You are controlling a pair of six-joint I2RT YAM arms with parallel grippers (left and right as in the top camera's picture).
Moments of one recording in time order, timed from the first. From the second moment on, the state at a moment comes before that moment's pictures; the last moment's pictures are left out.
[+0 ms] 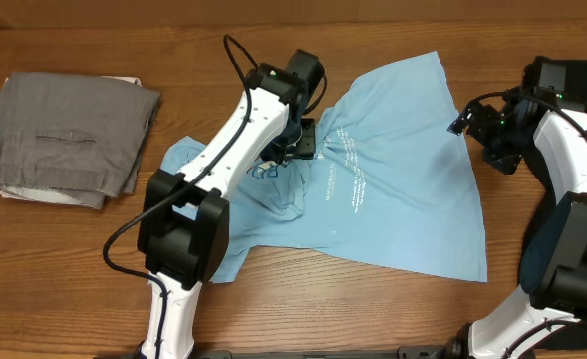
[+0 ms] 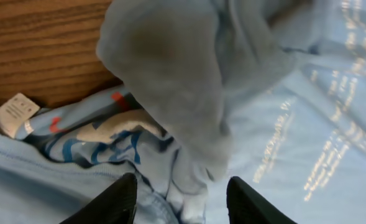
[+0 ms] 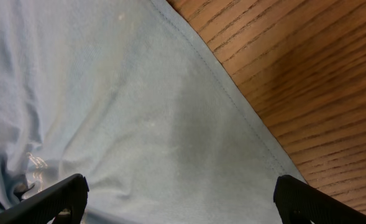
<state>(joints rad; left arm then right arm) -0.49 2.19 1.91 -1.20 0.04 -0.52 -0.25 1.89 1.44 -0.87 -0.27 0.38</state>
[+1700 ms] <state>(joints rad) -0.42 2.20 1.75 -0.92 0.06 -0.71 -0.25 1.89 1.44 -0.87 -0.27 0.38</state>
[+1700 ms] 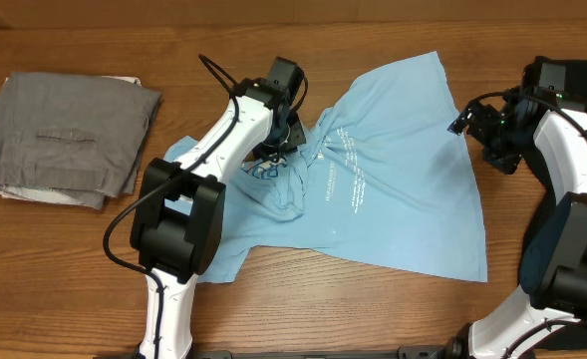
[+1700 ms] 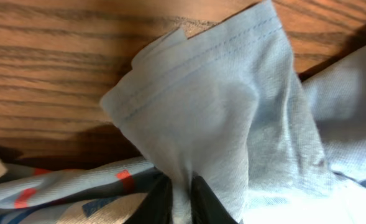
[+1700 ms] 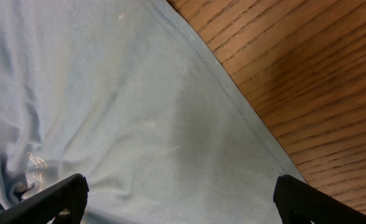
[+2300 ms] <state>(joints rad) -0.47 2.20 1.91 -1.03 0.06 -0.62 -0.25 1.89 1.44 -0.87 -0.27 0.38</state>
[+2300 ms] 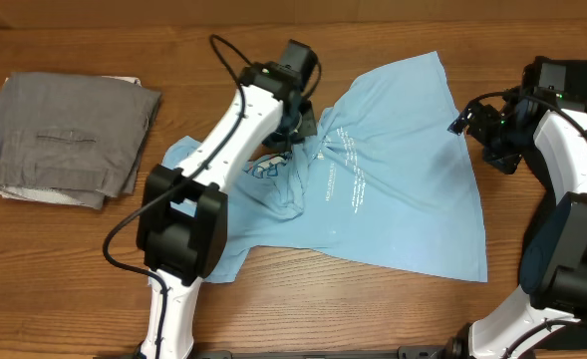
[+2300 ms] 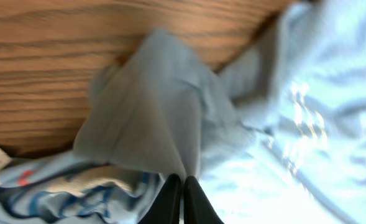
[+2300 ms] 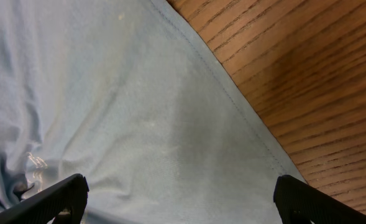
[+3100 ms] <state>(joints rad) -0.75 2.20 1.86 -1.00 -0.16 -0.44 -0.25 1.89 1.44 -0.87 -0.27 0.38</state>
